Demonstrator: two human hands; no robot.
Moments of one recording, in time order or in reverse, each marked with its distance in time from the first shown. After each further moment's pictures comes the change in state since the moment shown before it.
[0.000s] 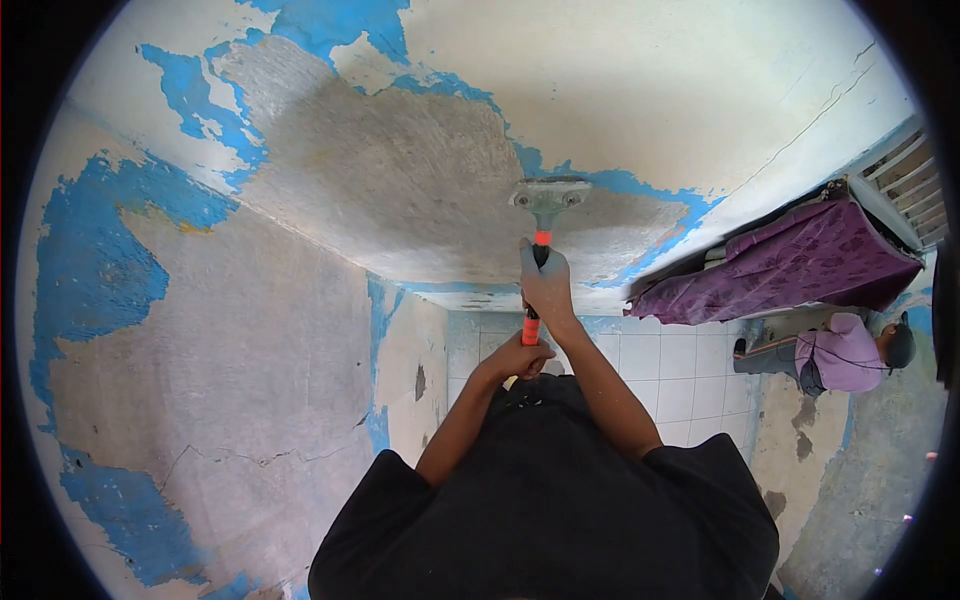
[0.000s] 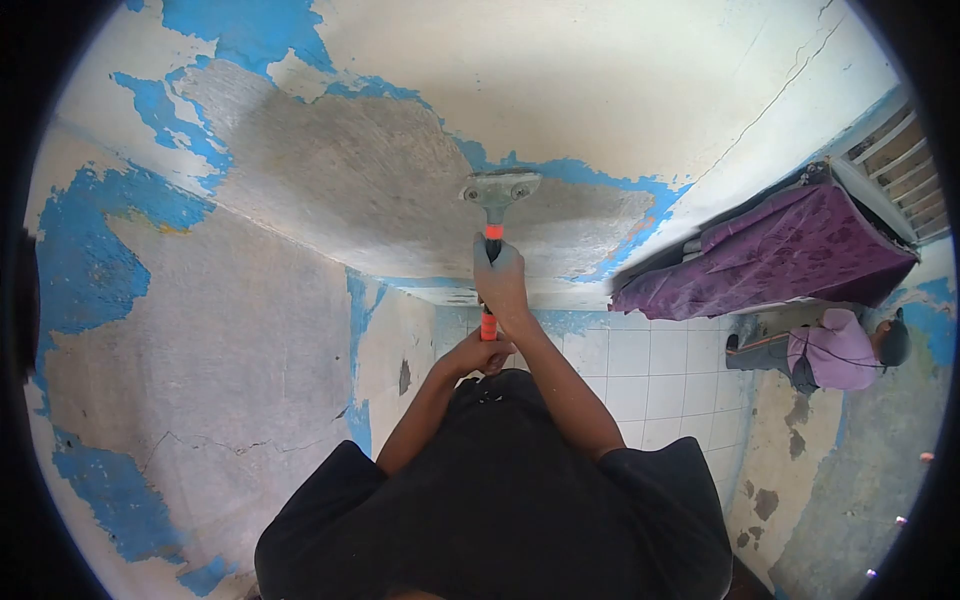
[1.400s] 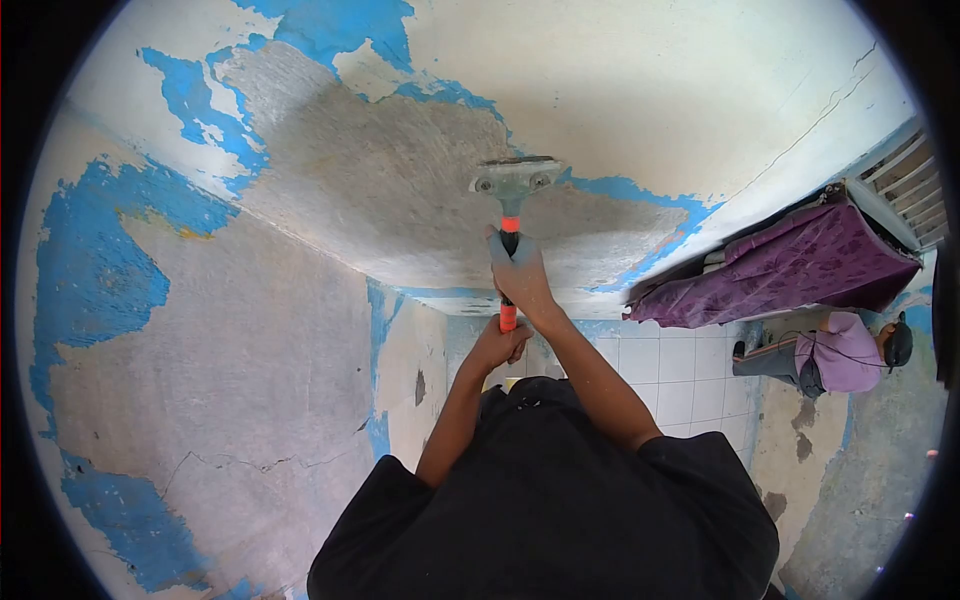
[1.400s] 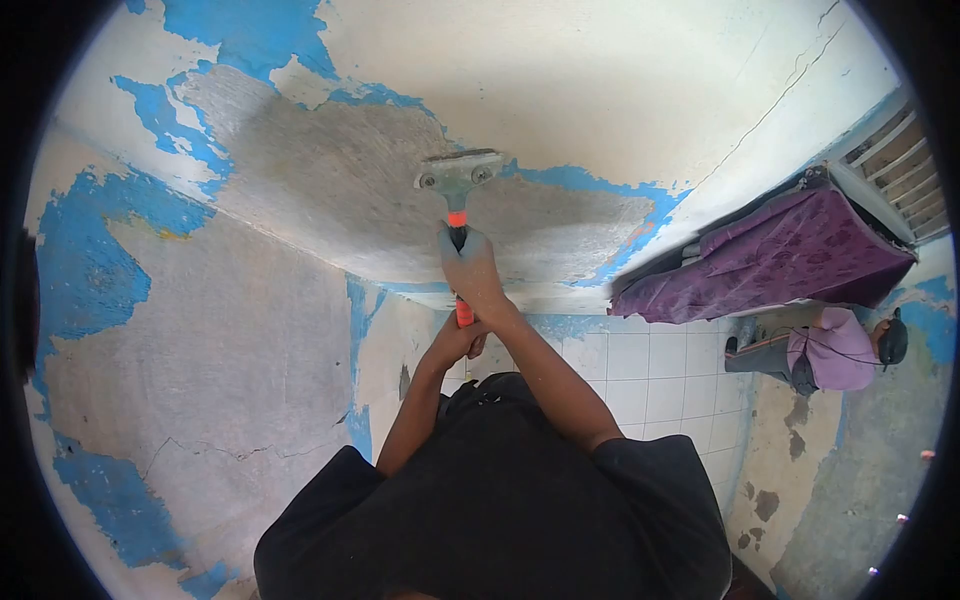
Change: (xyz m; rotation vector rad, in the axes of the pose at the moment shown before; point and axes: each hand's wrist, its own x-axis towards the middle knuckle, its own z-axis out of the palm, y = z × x) left_hand 0.000 0.018 -0.028 0.012 0.215 0.153; right_hand 0.008 -0.033 0.031 0.016 -0.166 -0.065
